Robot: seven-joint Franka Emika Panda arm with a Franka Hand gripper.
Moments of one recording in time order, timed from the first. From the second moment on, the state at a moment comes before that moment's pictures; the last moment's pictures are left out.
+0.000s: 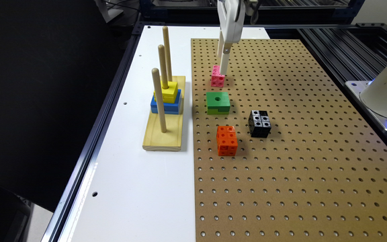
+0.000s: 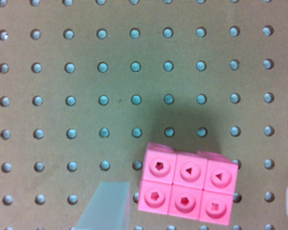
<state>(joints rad) -0.25 0.17 0.04 -2.47 -0.01 2.66 0.57</state>
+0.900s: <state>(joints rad) -0.25 0.27 0.04 -2.45 -0.01 2.75 0.57</state>
